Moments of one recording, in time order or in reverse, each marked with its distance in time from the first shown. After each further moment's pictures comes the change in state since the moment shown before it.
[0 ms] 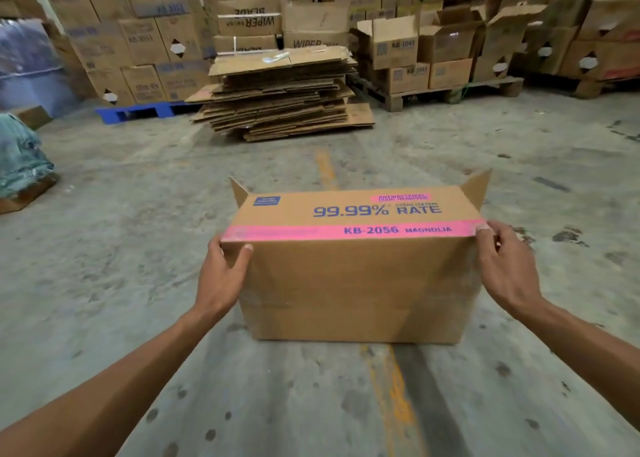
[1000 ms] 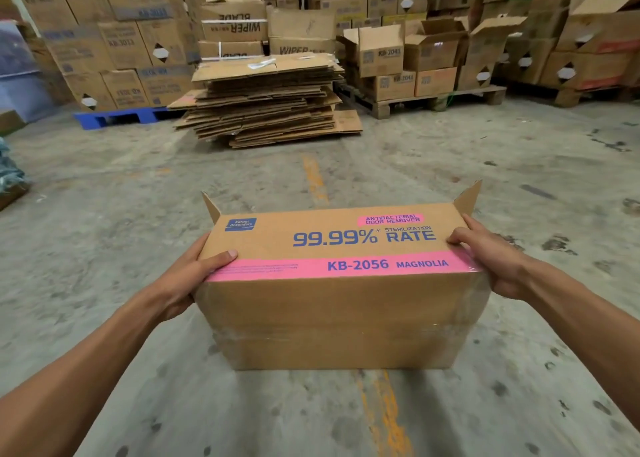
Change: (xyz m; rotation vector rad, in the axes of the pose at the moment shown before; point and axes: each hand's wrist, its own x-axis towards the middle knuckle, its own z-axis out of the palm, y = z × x) left_hand 0.057 0.006 -0.021 -0.422 -0.470 -0.273; right_hand 0.067 -0.003 0.004 0.511 -0.614 0.316
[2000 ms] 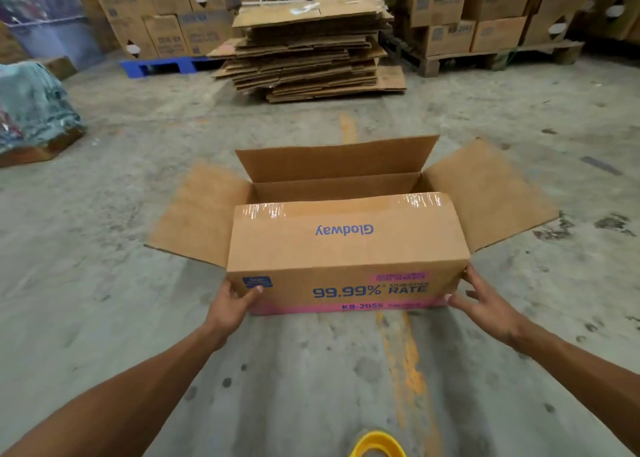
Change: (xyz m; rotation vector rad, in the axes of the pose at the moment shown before) left_hand -0.066 -0.149 0.017 0.181 0.390 -0.082; right_hand -0.051 0.120 0.048 -0.501 -0.118 -0.088
